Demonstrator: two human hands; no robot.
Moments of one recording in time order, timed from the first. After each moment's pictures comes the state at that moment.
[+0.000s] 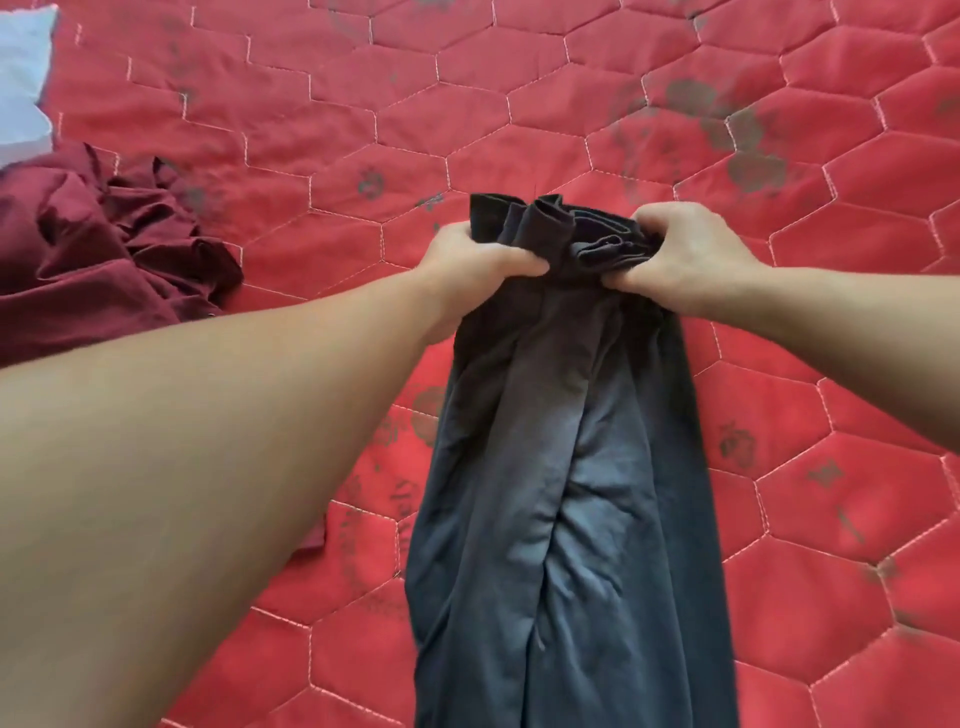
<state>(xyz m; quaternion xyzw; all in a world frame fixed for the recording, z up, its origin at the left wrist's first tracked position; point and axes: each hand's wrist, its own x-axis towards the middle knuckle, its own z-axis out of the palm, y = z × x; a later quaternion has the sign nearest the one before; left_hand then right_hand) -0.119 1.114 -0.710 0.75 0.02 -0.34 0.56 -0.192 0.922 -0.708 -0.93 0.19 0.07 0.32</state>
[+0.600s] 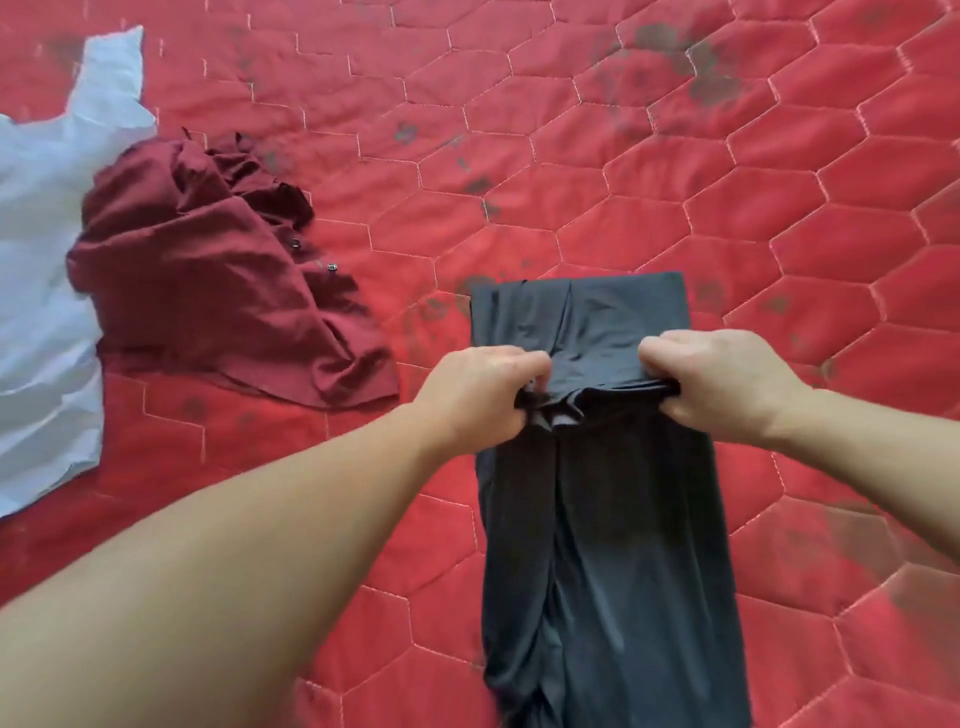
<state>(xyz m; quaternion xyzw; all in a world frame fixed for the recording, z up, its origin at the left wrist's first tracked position) -0.313 1.238 -0.686 0.86 -0.46 -0.19 0.13 -0.422 1.005 -0.688 -0.99 -0.04 0.07 0.10</state>
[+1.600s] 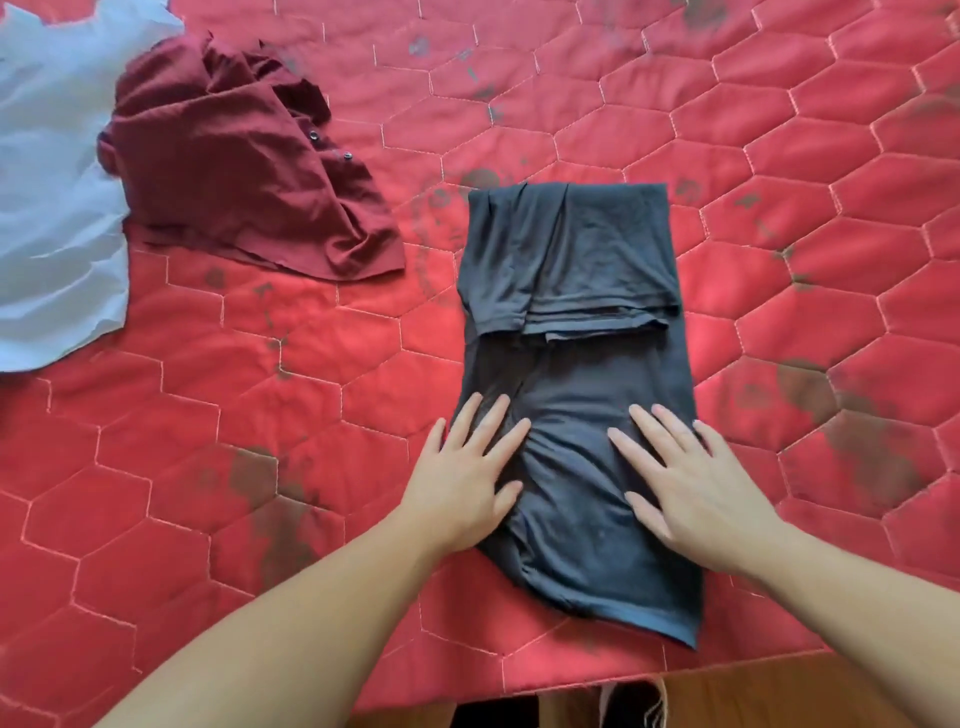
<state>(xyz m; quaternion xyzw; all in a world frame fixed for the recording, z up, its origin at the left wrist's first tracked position) -0.521 1.349 -0.739 0.89 -0.38 -0.25 -0.01 -0.641 1.106 -0.735 -0.98 -0.01 0.19 0.02</state>
